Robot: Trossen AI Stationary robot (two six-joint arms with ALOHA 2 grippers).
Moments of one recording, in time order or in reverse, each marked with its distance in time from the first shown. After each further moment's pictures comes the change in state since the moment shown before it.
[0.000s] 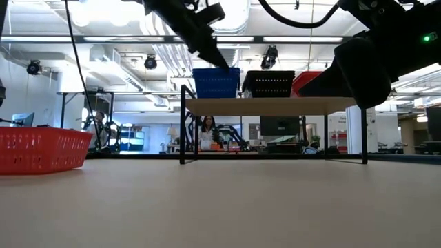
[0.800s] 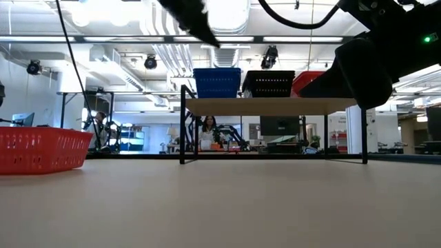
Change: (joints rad) left arm -0.061 -0.073 0.068 -0.122 -0.078 -0.023; right arm 0.000 0.000 -0.003 0.000 -0.008 0.009
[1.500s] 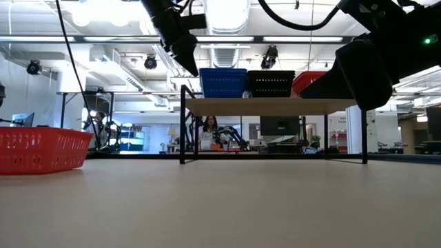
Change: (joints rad) left arm 0.080 0.009 -0.044 -0.191 -0.209 -0.186; right arm 0.000 0.000 -0.006 0.000 0.001 0.009
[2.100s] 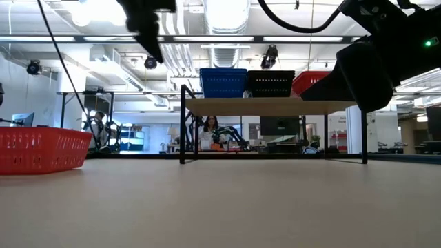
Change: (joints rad) left arm -0.115 -0.166 -0.032 -0.310 -0.015 -0.105; right arm 0.000 0.000 -0.009 -0.001 -0.001 0.021
